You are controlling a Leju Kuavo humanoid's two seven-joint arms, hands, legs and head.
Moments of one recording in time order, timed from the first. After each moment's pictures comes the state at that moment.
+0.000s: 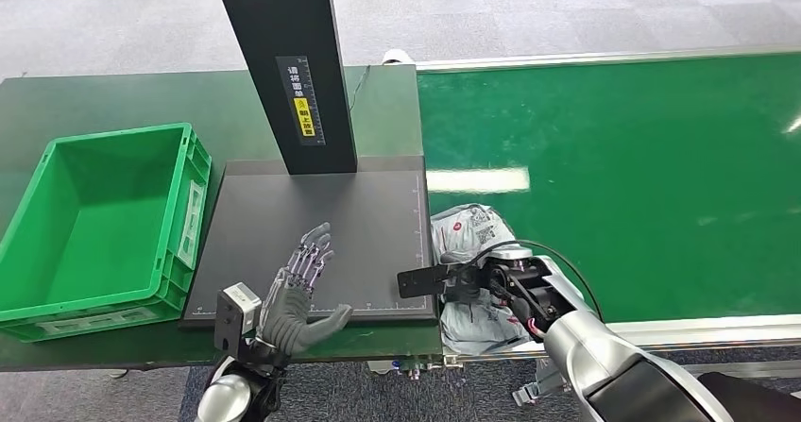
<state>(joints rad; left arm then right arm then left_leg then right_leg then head) -0.09 -0.12 -0.23 -1.25 -0.05 -0.24 -0.32 -0.75 0.02 0.68 -0.41 0.84 0.61 -0.10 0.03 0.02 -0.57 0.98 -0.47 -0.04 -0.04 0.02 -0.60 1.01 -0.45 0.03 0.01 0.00</state>
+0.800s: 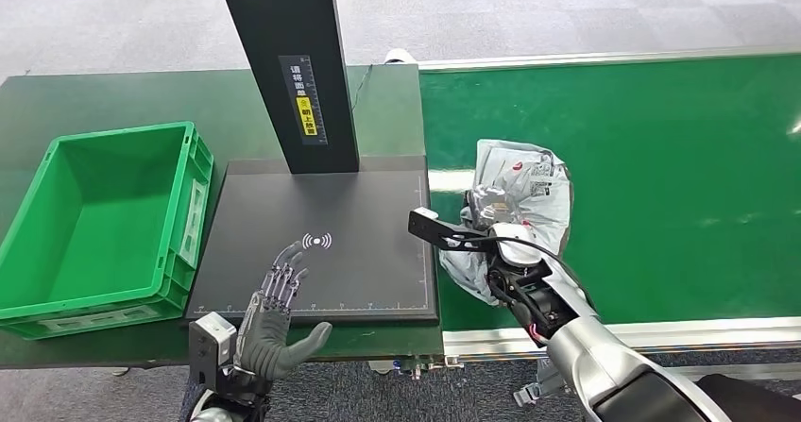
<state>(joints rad) 0.05 -0.12 -0.19 -1.38 -0.07 -0.19 -0.33 -0.71 -0.01 0.64 -0.59 0.99 -0.01 0.26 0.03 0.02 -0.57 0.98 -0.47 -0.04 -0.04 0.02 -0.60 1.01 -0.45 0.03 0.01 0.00</state>
